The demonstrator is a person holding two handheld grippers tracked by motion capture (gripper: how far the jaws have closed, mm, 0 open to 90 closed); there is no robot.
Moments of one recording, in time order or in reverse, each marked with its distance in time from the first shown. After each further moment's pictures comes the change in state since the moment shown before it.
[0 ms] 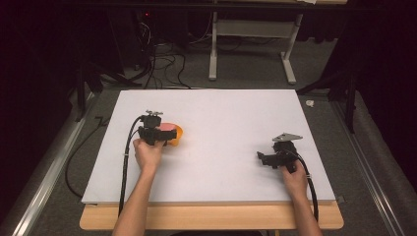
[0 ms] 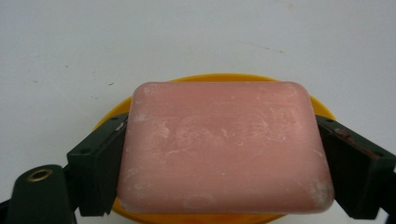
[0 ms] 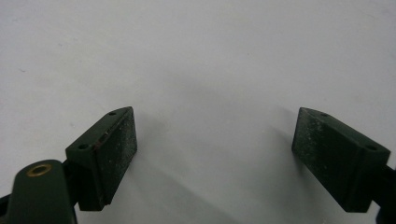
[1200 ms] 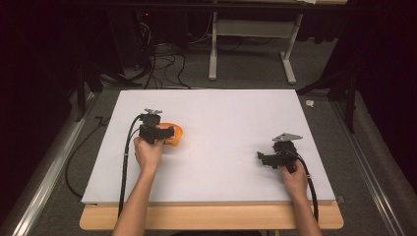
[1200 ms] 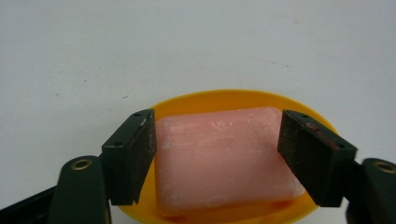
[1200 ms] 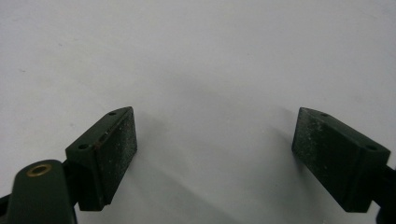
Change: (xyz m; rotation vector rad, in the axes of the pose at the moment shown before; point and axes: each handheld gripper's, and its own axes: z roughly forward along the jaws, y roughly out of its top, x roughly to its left) left arm -0.002 0.003 -0.005 -0.044 0.043 0.012; right arm 0.000 0.000 0.000 0.000 0.000 0.000
